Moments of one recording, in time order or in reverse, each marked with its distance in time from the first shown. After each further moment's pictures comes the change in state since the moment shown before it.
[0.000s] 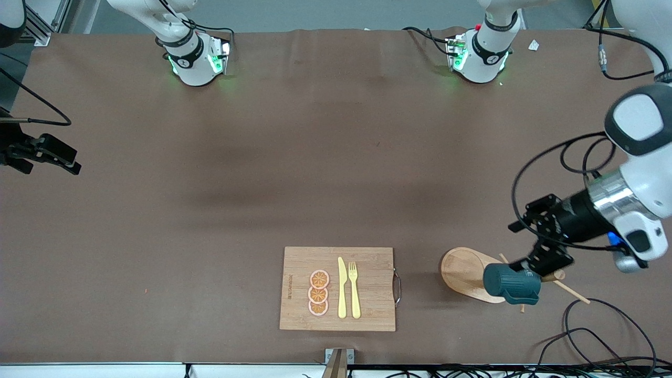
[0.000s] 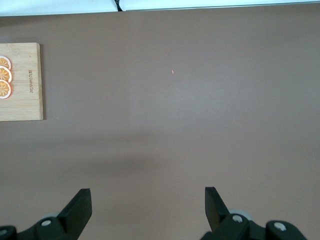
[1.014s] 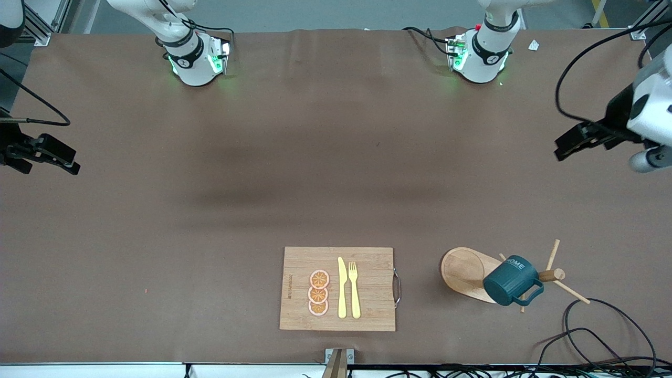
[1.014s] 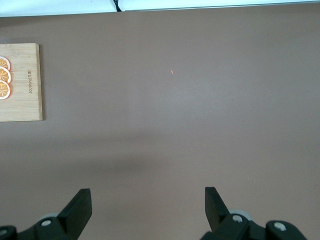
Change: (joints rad) left arm -0.028 -0.314 0.129 -0.058 0.296 -0.509 0.825; right arm -0.001 0.000 -0.003 0.000 0.000 0.000 0.000
